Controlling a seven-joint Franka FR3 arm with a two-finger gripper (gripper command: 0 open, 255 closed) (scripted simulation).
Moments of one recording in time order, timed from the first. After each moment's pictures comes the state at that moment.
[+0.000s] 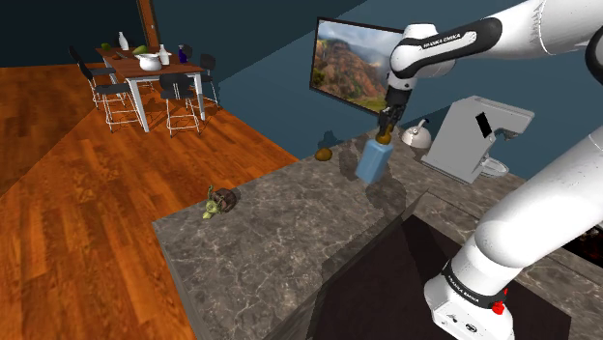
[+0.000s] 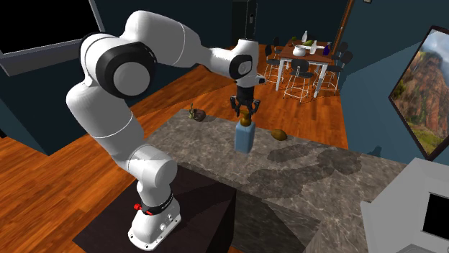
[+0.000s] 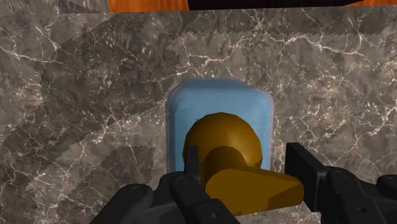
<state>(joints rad) -0.09 -0.22 -0.29 -2.22 -0.08 2.01 -0.38</state>
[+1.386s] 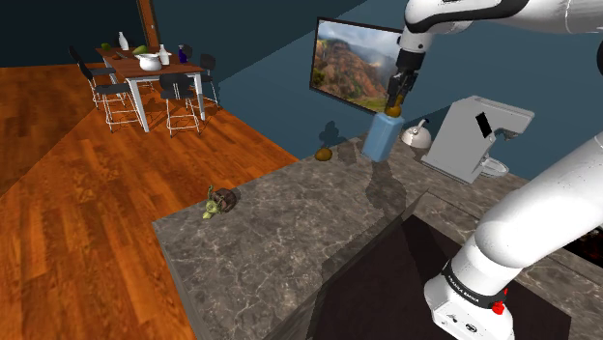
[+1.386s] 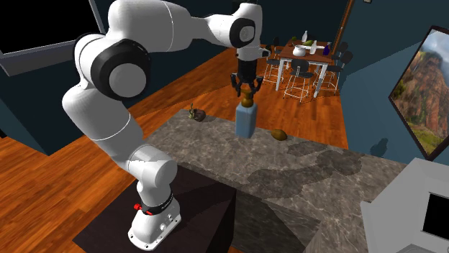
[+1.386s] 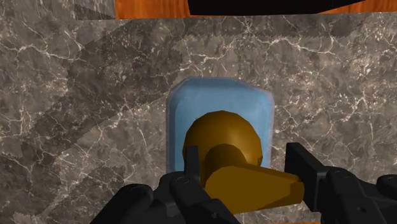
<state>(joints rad) -0.09 -0.25 -0.28 -1.97 -0.08 1.73 -0.38</state>
